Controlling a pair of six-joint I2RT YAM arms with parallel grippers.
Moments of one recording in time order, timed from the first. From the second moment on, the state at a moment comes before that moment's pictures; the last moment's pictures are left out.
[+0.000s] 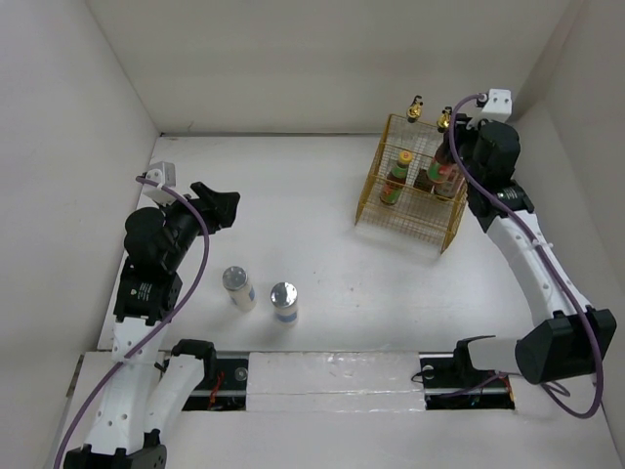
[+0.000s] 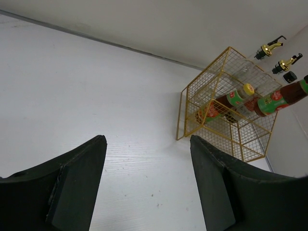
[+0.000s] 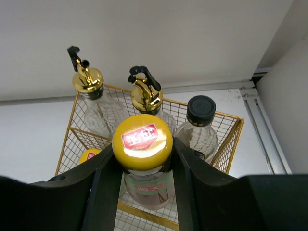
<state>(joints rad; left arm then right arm) -0.12 0.69 0.90 -0.31 0.18 -0.51 0.15 1.29 1.24 -0.05 0.21 0.08</state>
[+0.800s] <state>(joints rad) -0.12 0.69 0.90 -0.31 0.18 -0.51 0.23 1.47 1.02 0.20 0.18 0.08</state>
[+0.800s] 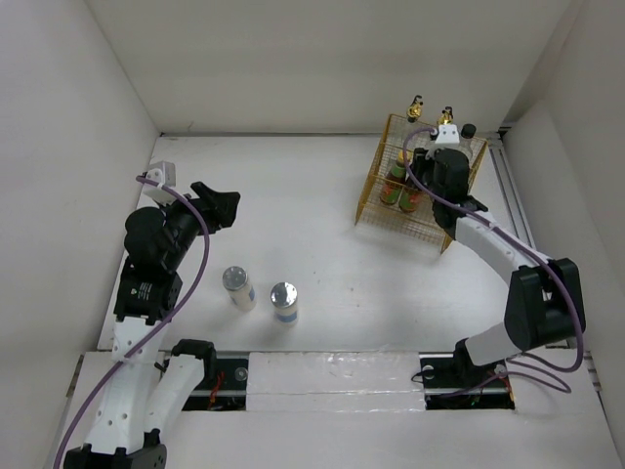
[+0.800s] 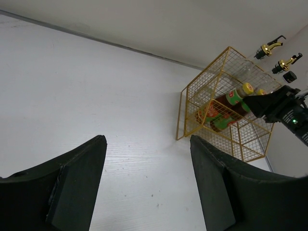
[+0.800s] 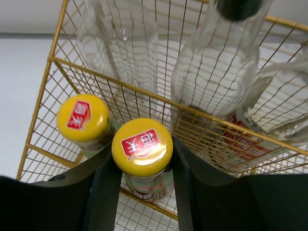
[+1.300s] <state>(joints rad) -0.12 0.70 0.90 -0.31 0.19 -0.51 0.25 1.43 0.99 0.25 0.24 0.10</state>
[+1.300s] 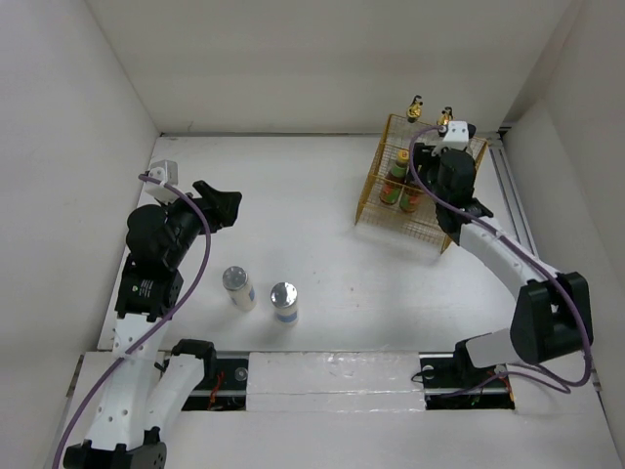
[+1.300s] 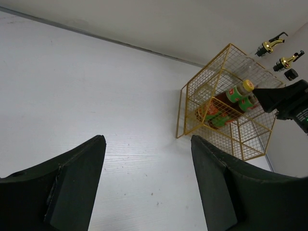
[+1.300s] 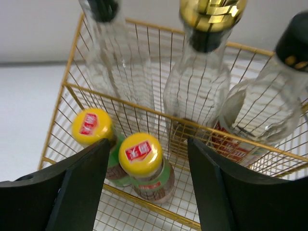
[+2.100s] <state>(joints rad) -0.12 0.70 0.90 -0.31 0.19 -0.51 1.04 1.20 0.98 -0.07 -0.10 0.00</state>
